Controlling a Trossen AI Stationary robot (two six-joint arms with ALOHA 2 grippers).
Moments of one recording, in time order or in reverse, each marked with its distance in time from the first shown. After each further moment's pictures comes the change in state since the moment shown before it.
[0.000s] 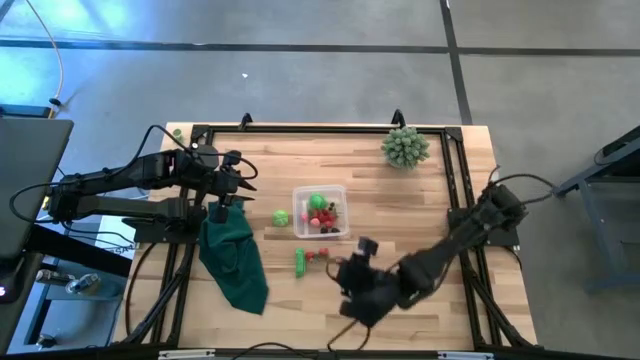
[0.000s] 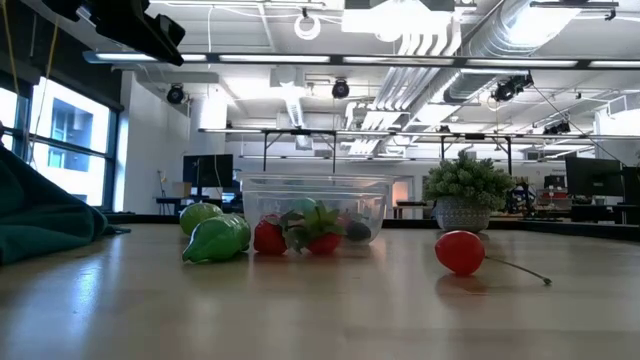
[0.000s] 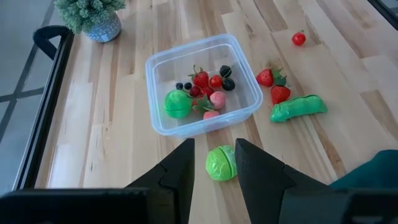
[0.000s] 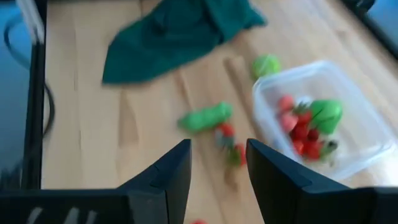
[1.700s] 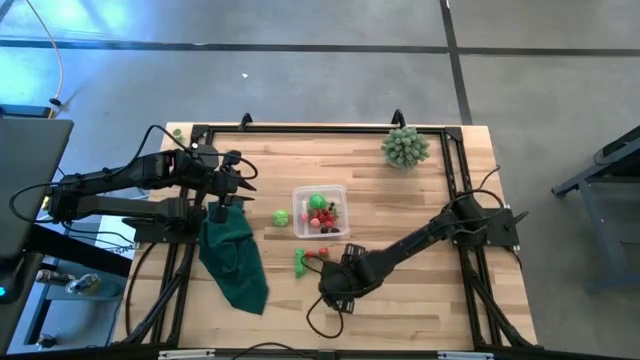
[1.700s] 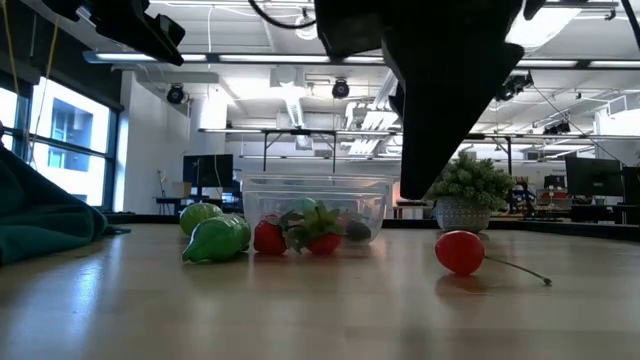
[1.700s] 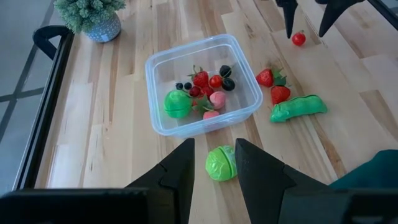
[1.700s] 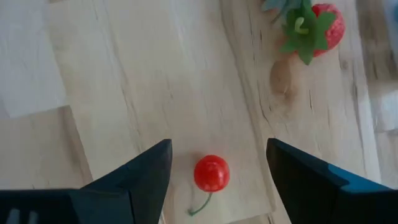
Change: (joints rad) left arm 0.000 0.000 0.000 0.000 0.000 0.000; right arm -0.153 0.257 -0.001 -0.096 -0.509 -0.001
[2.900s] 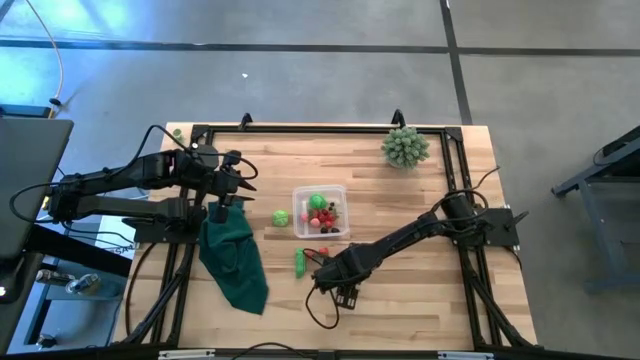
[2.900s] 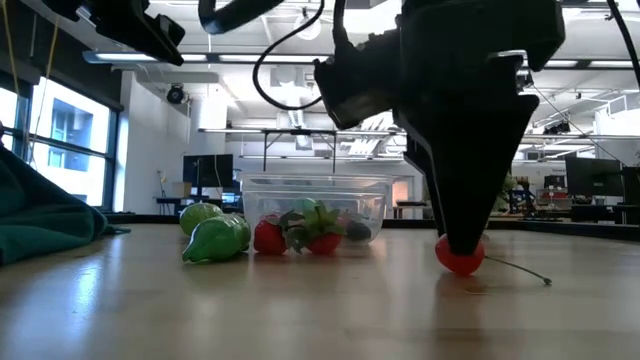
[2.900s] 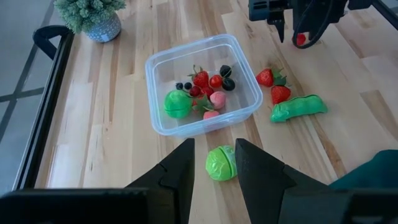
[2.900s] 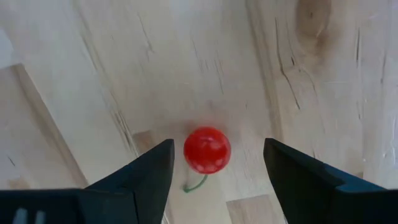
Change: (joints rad) left arm 0.000 0.000 0.000 0.000 0.000 0.000; right arm -0.069 0.064 0.000 -0.068 -0.232 -0.013
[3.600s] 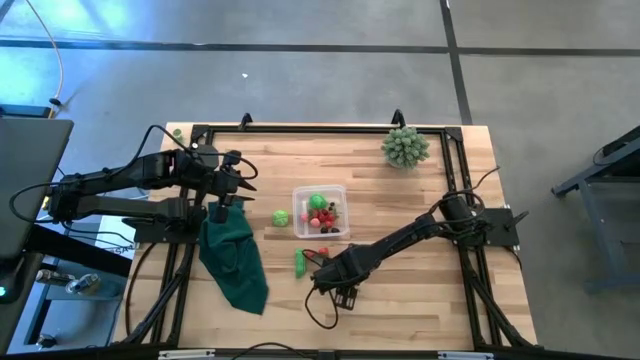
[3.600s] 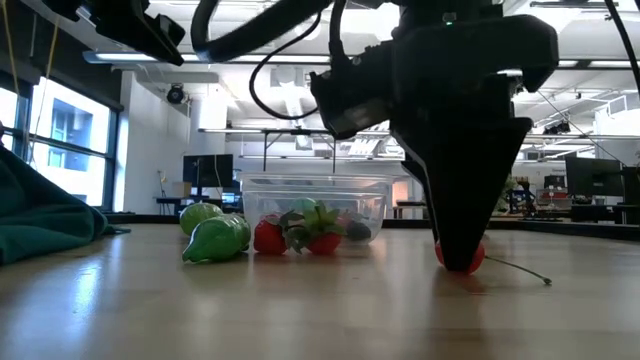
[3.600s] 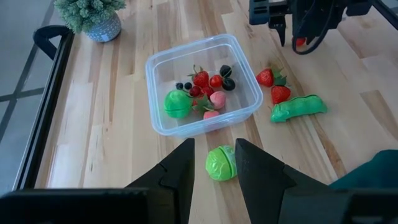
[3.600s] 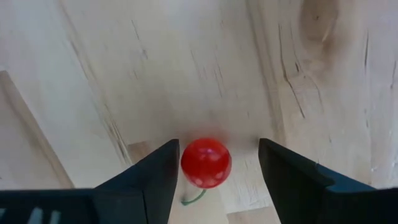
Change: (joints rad) left arm 0.000 0.000 0.000 0.000 0.000 0.000; right arm 0.000 0.019 0.000 0.017 0.010 0.009
